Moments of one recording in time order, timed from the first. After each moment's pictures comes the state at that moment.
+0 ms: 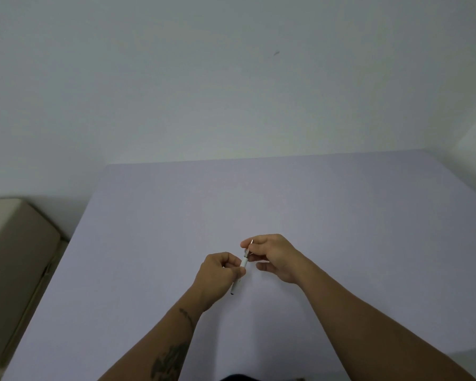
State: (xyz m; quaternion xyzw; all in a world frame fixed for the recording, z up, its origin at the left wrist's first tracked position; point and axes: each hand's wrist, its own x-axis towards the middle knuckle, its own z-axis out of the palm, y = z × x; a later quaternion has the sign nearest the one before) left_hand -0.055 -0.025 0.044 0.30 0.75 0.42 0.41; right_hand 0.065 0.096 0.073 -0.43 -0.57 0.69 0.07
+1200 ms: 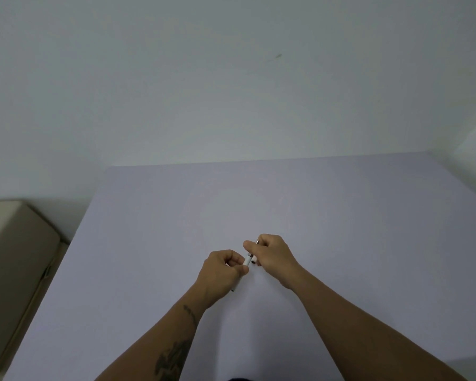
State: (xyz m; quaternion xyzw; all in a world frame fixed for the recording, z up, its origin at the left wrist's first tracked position) left_hand -0.062 -0.014 0.046 0.33 0.75 0.42 0.40; right_hand 0.049 0.087 0.068 -0.49 -0.68 0.54 0.11
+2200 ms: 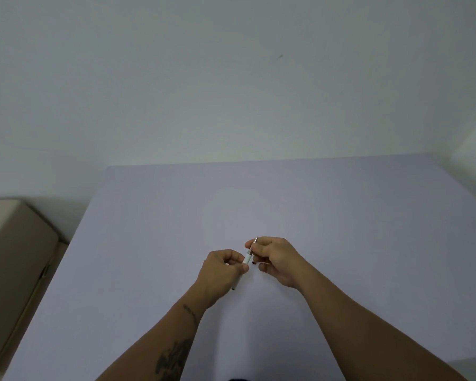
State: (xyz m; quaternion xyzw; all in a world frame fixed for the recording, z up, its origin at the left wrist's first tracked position) left_hand -0.066 -0.011 0.036 0.32 0.74 0.44 0.40; right_hand 0.056 0.098 0.067 -0.45 -0.52 0.71 0.11
